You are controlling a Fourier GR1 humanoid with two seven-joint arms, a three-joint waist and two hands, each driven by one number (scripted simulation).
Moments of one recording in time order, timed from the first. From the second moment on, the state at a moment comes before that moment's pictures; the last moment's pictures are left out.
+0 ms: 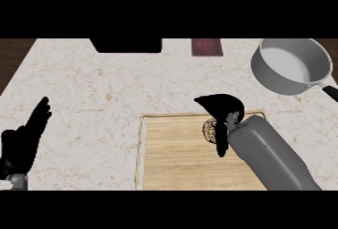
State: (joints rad) left arm 0.03 0.36 0.05 -1.55 -0.02 0.09 0.15; right arm -0.62 -0.22 0.46 -1.27 0.54 0.72 0.63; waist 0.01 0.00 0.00
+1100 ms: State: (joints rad) left arm 0.01 0.30 0.12 -1.54 -0.09 0.03 0.14; right arm -0.59 -0.16 0.41 -1.15 0.80 0.70 0.35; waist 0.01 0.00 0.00
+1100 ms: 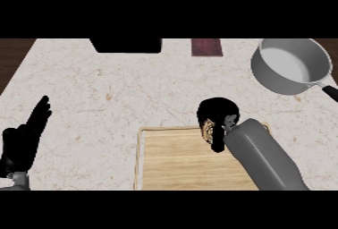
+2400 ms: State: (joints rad) left arm 0.01 0.29 0.11 -1.55 -0.11 0.01 0.13; right arm -1.06 -0.15 0.08 -0.86 1.32 -0.01 1.07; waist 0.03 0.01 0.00
